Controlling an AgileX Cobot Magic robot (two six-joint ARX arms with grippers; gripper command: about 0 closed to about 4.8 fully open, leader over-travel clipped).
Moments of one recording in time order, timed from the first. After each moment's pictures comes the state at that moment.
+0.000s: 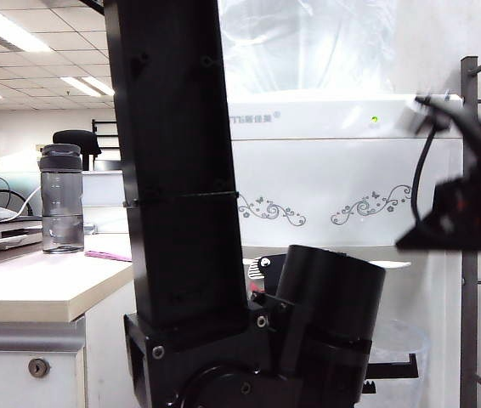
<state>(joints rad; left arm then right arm) -1.06 2.54 1.12 1.14 -0.85 -0.32 0.25 1.32 0.34 0.49 -0.39 -0.37</state>
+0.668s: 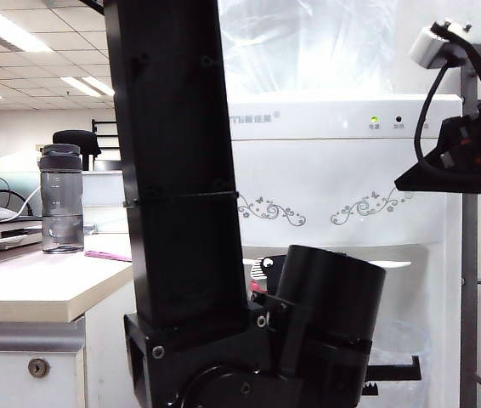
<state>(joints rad) -1.06 2.54 1.12 1.14 -0.83 -0.31 0.25 1.15 0.34 0.49 -0.38 -0.35</state>
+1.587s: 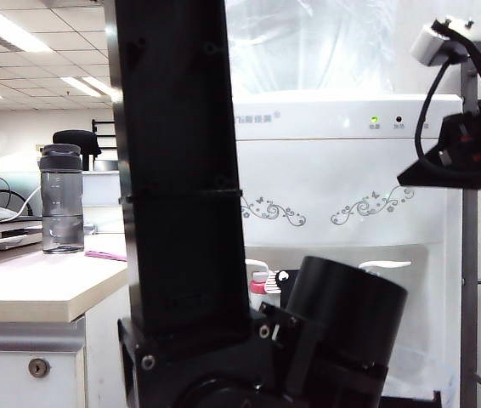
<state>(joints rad) -1.10 2.53 1.08 1.08 -0.80 -0.31 0.25 1.15 0.34 0.51 -0.35 -0.34</state>
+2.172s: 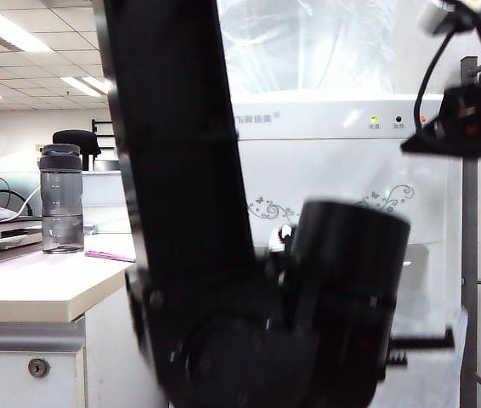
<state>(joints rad) -1.11 2.44 1.08 1.10 -0.80 -0.31 0.25 1.09 0.35 0.56 -0.31 -0.34</state>
